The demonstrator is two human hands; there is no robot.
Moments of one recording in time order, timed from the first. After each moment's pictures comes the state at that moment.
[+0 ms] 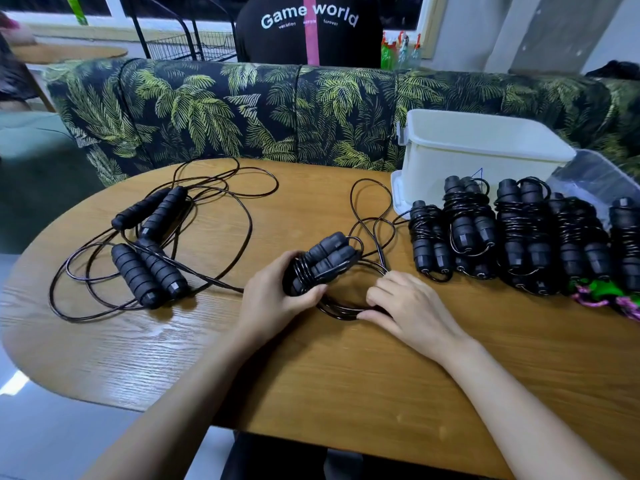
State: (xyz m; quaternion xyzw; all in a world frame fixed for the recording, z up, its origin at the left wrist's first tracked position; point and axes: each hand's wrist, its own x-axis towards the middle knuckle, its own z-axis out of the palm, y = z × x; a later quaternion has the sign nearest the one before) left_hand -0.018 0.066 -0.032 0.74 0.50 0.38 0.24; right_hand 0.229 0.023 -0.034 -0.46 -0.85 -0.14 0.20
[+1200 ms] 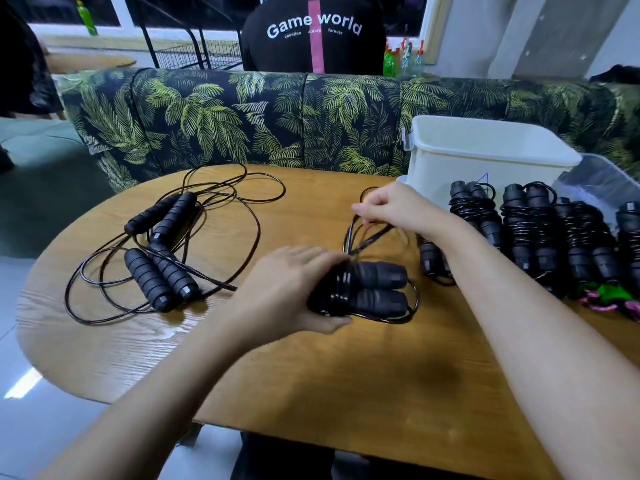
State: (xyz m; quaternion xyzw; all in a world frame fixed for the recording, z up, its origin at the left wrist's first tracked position) left_hand -0.025 0.048 0.042 0.92 0.29 0.26 -0.01; right_hand 0.211 0.121 0.085 -0.56 -0.75 0.26 0.24
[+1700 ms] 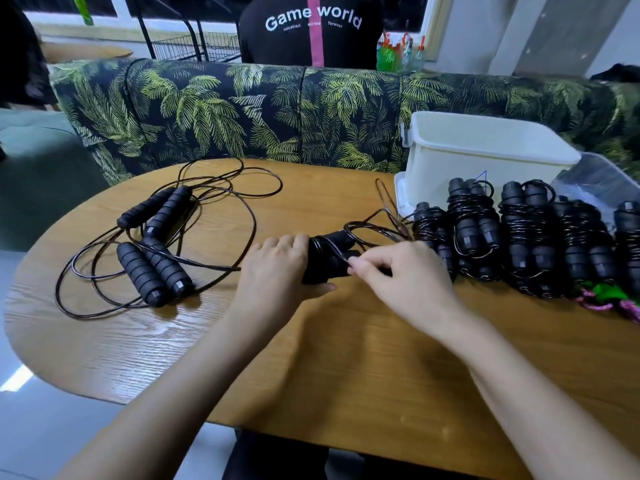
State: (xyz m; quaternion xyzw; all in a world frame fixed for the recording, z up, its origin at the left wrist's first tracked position) left_hand -0.008 0.061 0.025 0.82 0.53 0.19 -0.12; right_hand 0.179 0.007 0.061 -0.63 -0.72 0.09 0.28
